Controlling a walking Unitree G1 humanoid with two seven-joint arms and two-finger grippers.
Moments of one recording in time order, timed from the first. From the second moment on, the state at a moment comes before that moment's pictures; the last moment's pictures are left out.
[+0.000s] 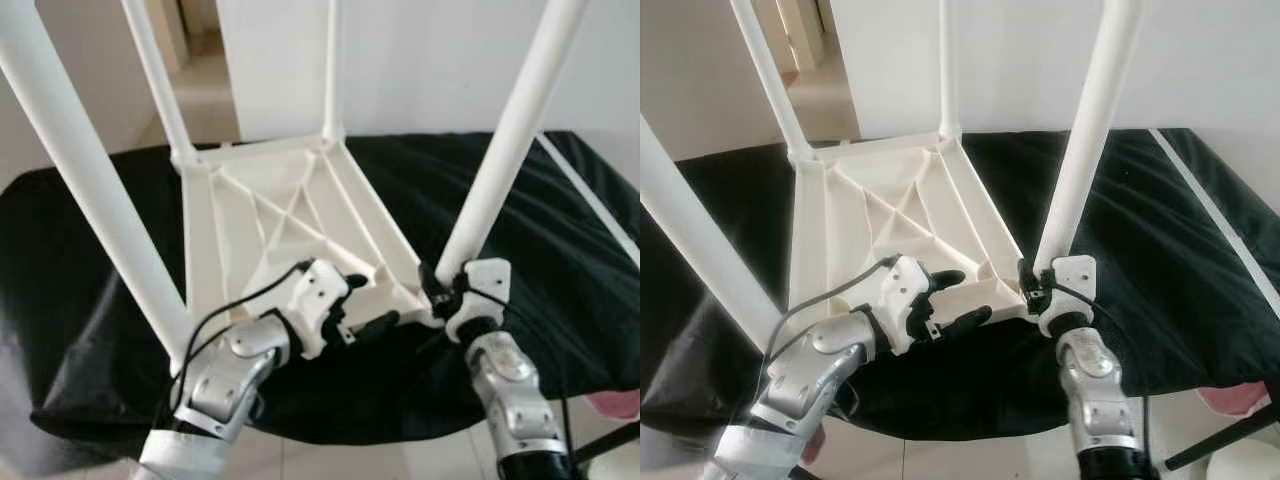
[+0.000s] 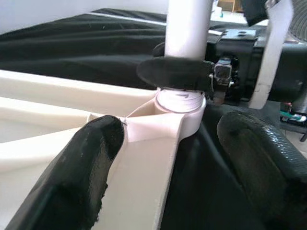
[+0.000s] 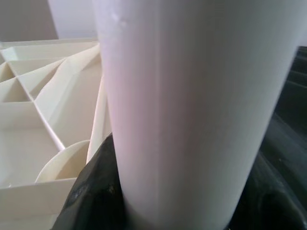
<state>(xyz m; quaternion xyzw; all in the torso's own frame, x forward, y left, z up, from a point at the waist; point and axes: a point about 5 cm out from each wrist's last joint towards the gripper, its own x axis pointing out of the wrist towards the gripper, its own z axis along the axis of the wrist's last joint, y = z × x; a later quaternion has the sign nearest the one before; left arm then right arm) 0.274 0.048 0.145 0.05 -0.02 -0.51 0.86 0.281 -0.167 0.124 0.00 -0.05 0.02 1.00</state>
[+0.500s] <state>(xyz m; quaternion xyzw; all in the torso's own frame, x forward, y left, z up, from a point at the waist) 0.283 0.055 0.148 0.02 -0.04 -0.46 0.88 0.276 -0.141 0.124 0.03 -0.05 -0.05 1.00</state>
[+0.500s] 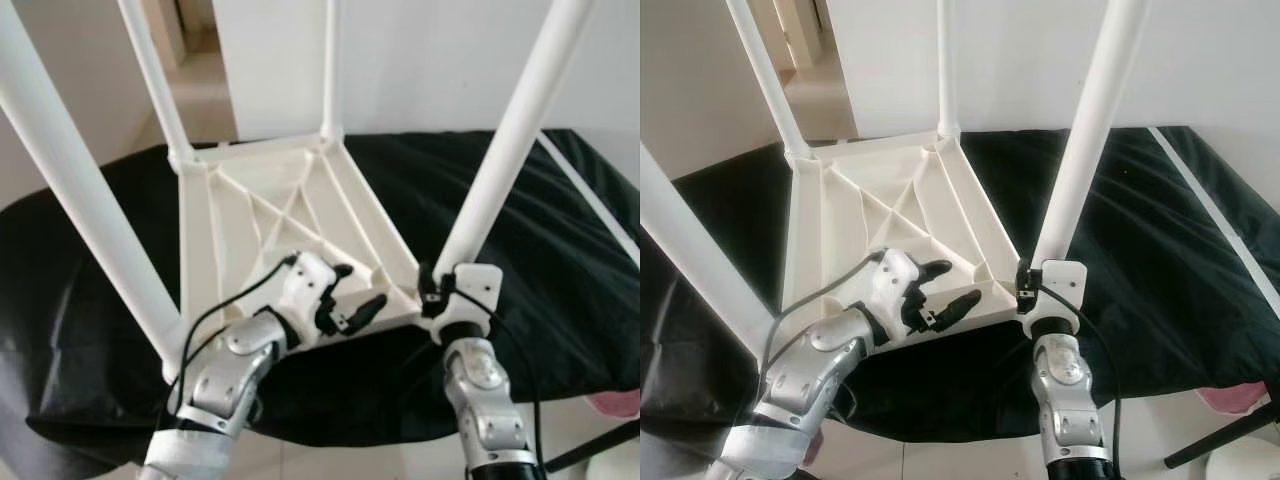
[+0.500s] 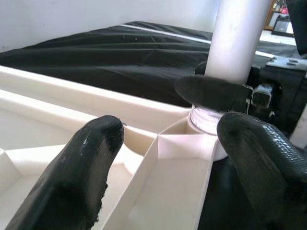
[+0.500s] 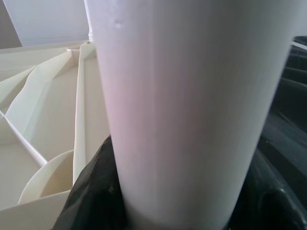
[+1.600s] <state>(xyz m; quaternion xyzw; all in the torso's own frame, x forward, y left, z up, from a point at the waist) 0.282 0.072 0.145 0.08 -0.05 -0.44 0.89 0.272 -0.197 0.135 -0.03 -0.09 0.12 0.99</state>
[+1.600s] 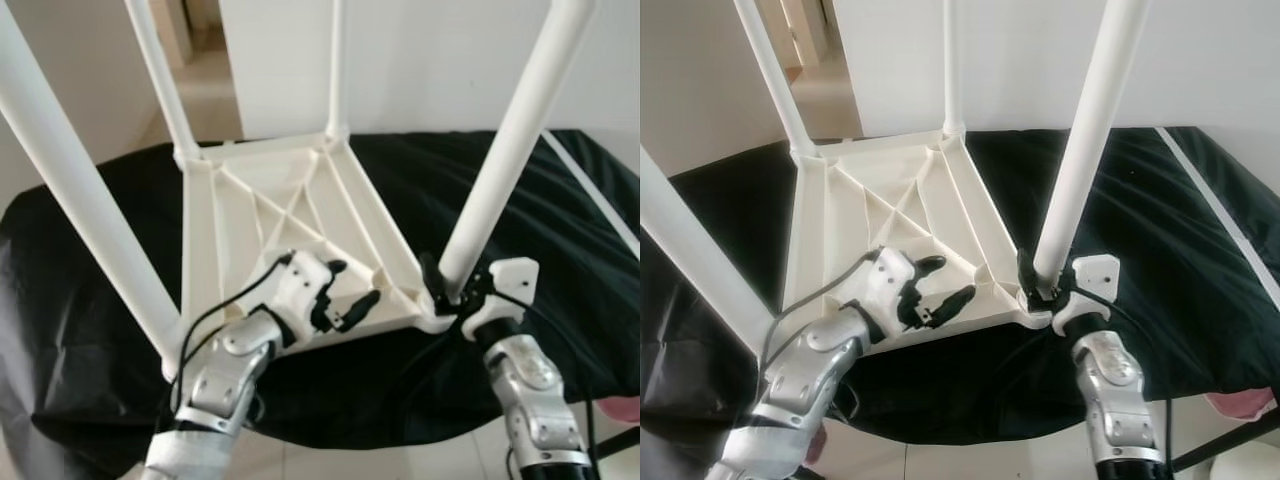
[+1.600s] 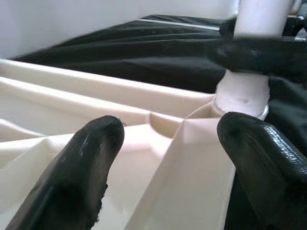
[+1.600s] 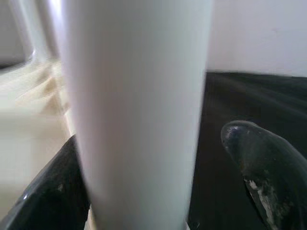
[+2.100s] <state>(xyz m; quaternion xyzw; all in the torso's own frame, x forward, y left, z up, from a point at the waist) 0.271 0.067 0.138 0.16 -0.05 -0.48 0.86 0.287 -0.216 0.138 -0.09 -0.04 0.27 0.96</state>
